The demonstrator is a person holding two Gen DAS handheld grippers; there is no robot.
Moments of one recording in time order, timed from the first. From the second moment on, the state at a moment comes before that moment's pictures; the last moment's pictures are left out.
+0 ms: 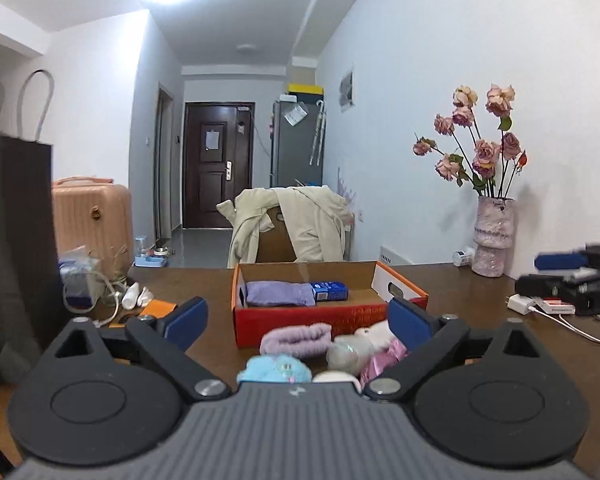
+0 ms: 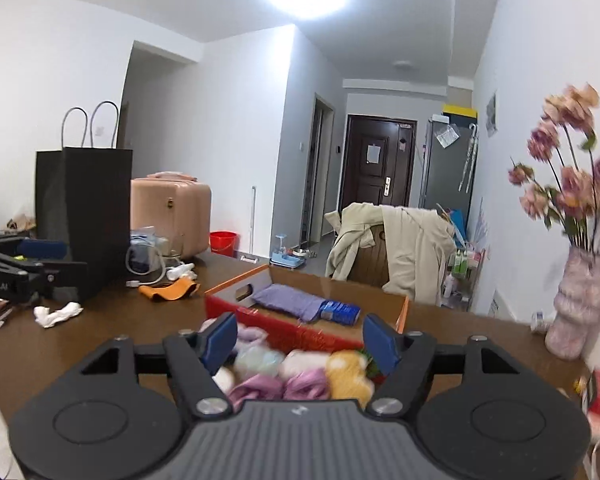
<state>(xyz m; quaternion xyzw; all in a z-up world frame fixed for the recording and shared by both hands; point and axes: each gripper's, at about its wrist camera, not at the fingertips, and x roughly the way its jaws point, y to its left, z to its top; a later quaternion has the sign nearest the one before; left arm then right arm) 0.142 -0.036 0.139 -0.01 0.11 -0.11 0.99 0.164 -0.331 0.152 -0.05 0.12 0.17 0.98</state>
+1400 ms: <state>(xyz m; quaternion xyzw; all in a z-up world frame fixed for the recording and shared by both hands) 0.262 -0.170 0.019 -0.13 0.35 -0.24 0.90 0.327 -0.406 0.025 0.08 0.32 0.25 0.91</state>
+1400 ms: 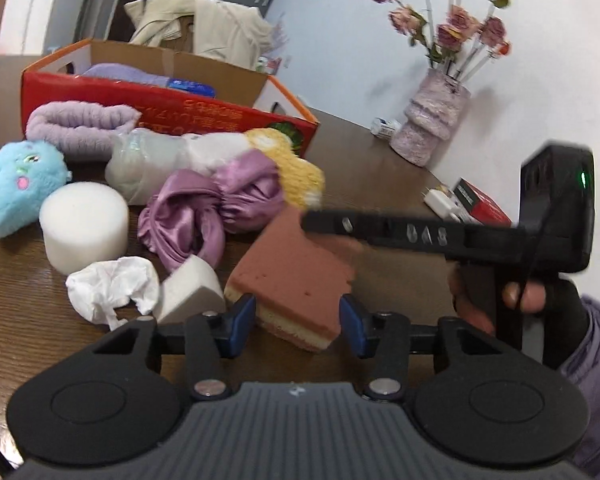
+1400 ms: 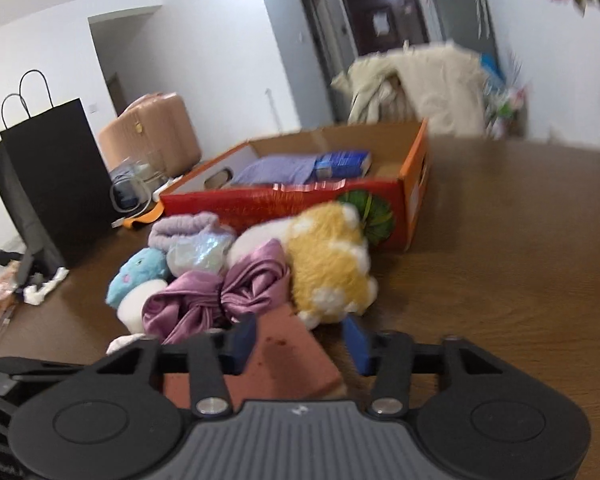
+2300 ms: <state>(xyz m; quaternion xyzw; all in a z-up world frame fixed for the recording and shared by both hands) 0.316 -0.161 0.091 -0.16 0.28 -0.29 0.90 0.291 -0.438 0.087 0.18 0.26 0.22 0.92</state>
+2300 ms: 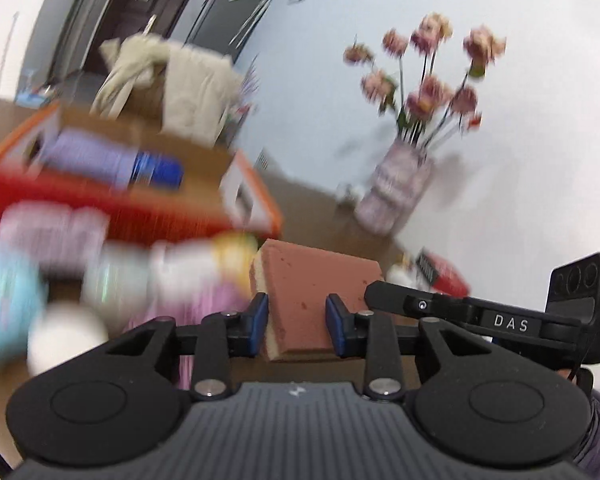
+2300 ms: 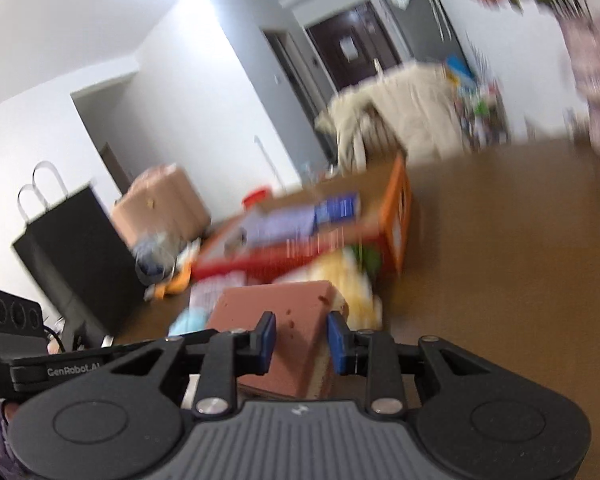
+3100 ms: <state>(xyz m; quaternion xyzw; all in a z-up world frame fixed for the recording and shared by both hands) 0.659 -0.169 0.031 -0.24 0.44 -0.27 0.82 0.626 -0.377 0.096 0.05 0.34 0.07 0.94</state>
